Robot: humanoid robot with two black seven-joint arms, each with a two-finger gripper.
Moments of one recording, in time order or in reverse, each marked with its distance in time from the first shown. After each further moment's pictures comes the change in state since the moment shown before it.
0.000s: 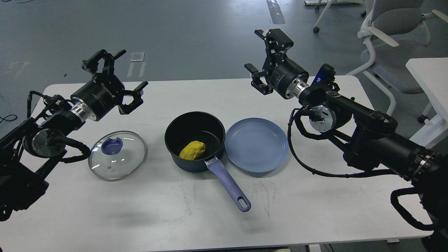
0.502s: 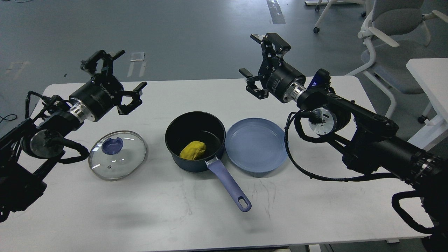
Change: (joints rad) left arm 0.004 0.012 -0.002 -0.016 0.003 -0.004 -0.002; right arm -0.010 -0.011 0.013 0.042 0.055 0.042 -0.029
